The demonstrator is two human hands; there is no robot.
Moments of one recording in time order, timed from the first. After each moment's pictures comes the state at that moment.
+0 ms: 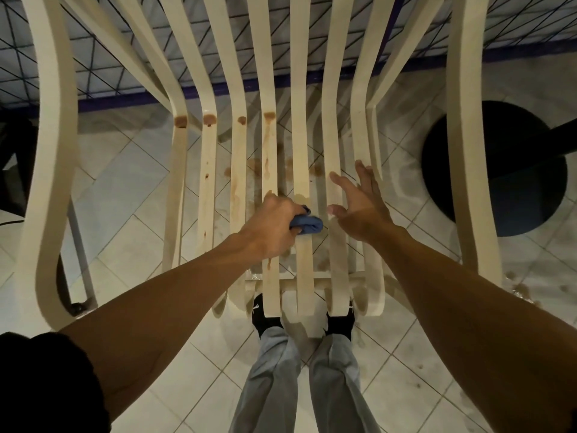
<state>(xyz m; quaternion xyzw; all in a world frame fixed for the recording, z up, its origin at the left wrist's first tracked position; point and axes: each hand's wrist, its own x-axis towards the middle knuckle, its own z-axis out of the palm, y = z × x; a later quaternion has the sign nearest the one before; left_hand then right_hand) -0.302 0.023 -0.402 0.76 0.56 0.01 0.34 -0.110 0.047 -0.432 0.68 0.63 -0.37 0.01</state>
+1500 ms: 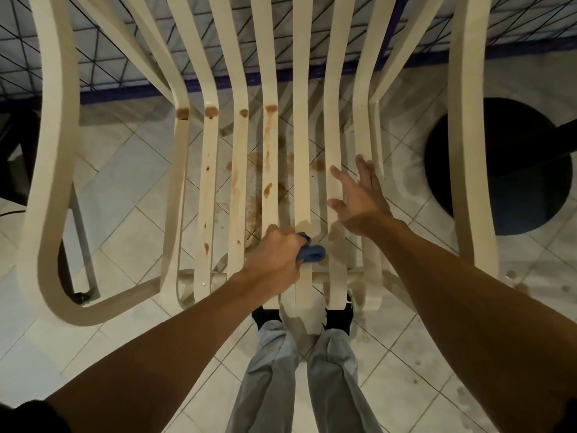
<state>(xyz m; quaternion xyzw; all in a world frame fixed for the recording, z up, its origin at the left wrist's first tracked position) -0.285 -0.037 -0.392 0.77 0.55 -0.04 0.32 -0.108 0.047 -0.431 0.67 0.66 -0.34 0.03</state>
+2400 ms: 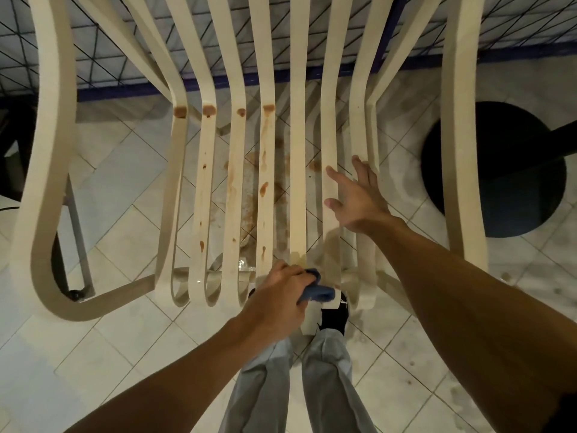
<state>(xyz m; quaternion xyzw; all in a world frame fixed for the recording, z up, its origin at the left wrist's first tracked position) -0.277 -0.105 -0.397 0.75 0.53 0.07 0.39 -0.101 0.050 -0.429 0.66 0.67 -0.35 0.03</state>
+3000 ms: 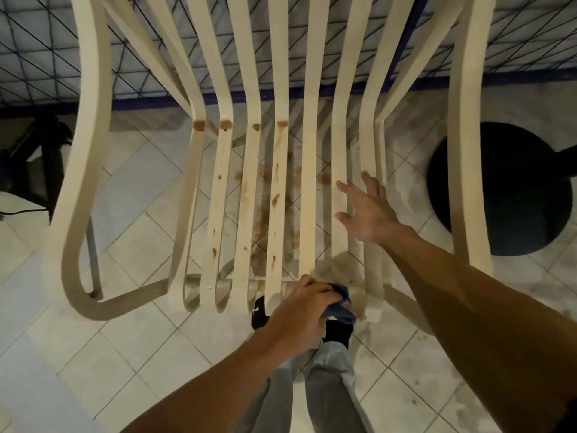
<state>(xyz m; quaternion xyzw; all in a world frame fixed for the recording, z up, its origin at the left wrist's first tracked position) -0.256 -0.113 -0.406 0.74 0.52 0.07 0.42 -0.103 0.056 -0.418 0.66 0.66 -0.35 0.07</state>
